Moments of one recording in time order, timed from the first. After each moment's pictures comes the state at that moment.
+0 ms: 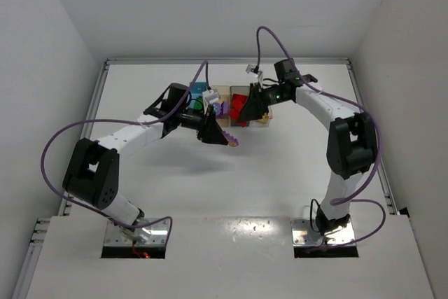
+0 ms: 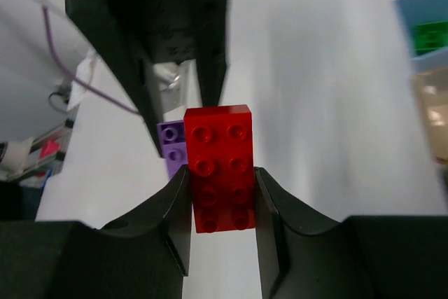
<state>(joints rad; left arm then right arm) -0.42 1.55 1.04 -0.14 1.09 -0.02 0.29 1.87 1.43 -0.60 -1.32 -0.39</state>
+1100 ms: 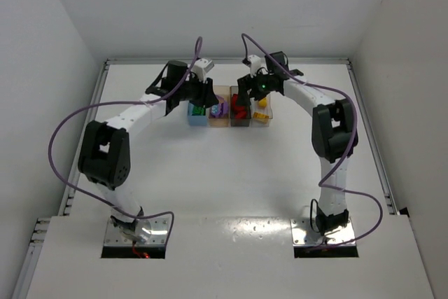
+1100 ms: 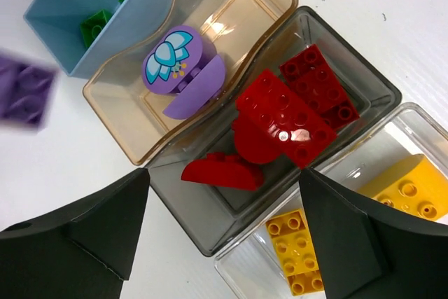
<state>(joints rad) -0.34 1.71 1.29 -0.13 0.52 -0.03 0.29 2.12 1.65 -0.37 -0.57 -0.16</state>
